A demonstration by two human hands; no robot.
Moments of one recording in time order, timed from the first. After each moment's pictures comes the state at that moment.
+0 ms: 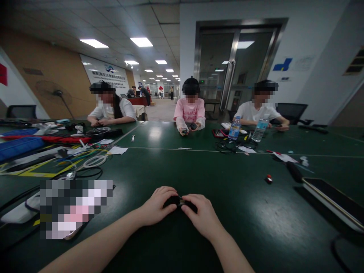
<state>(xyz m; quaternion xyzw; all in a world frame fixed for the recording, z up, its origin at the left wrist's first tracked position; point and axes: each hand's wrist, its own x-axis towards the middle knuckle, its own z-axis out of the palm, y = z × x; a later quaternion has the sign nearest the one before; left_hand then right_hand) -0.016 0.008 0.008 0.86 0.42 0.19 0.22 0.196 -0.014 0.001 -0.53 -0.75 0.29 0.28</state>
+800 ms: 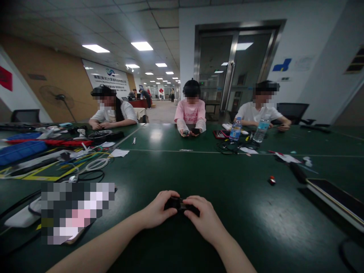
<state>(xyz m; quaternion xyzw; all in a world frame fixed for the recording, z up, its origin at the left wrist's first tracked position) -0.020 0.007 0.006 0.82 0.44 0.21 0.31 0.197 -0.012 -0.006 -0.50 -0.74 0.32 0.30</state>
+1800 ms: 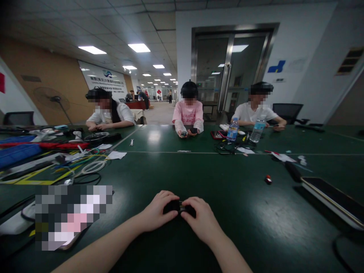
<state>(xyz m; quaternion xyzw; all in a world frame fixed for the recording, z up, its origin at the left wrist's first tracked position) -0.016 0.005 0.013 0.85 0.43 0.19 0.25 0.188 -0.016 0.004 -0.54 -0.74 0.30 0.27</state>
